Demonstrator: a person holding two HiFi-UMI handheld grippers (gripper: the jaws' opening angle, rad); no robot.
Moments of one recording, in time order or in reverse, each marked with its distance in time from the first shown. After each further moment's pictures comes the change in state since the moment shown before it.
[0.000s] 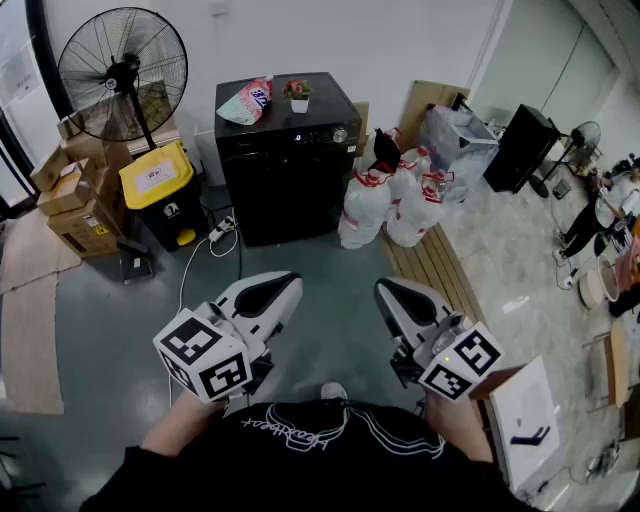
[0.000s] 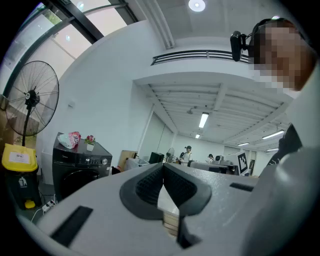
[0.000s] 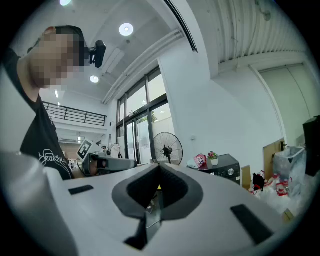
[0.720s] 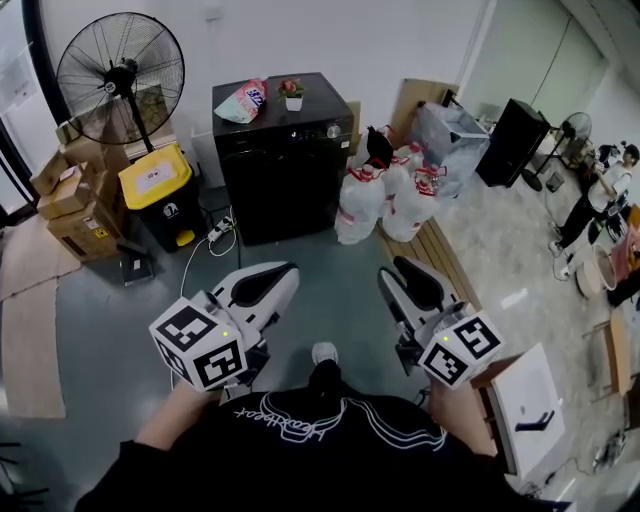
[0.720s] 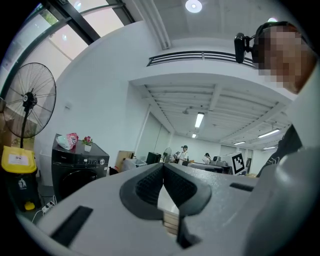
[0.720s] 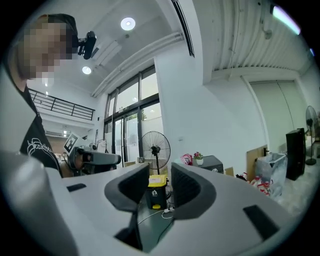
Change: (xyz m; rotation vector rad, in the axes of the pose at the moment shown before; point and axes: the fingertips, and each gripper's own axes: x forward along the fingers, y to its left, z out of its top) left arm -0.028 -0.025 -0.003 0.020 -0.003 -0.026; right arm -0.029 0.003 -0.007 -0.033 0.018 -0.157
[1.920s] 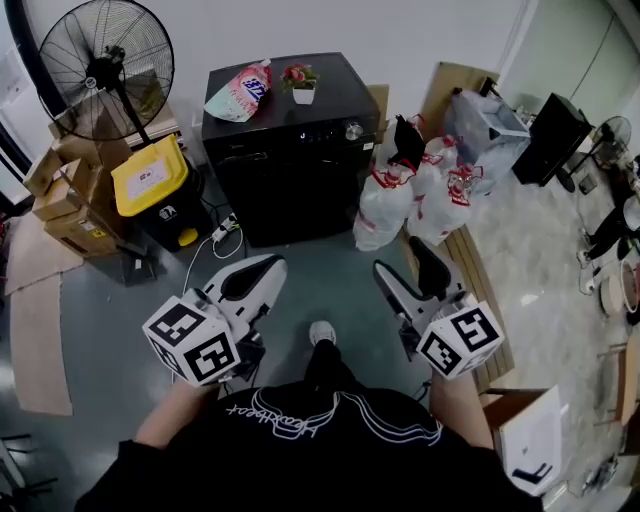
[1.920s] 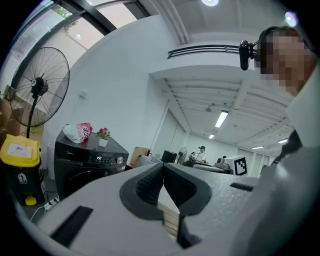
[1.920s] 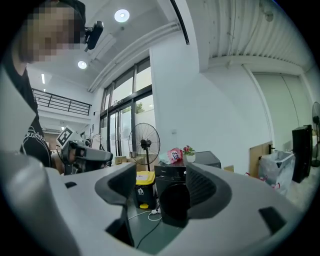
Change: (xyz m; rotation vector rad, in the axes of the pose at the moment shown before) left arm 0.139 0.202 -0.014 -0.097 0.023 0.154; right arm 0.183 -0.182 -0.049 -0.008 0.056 0.008
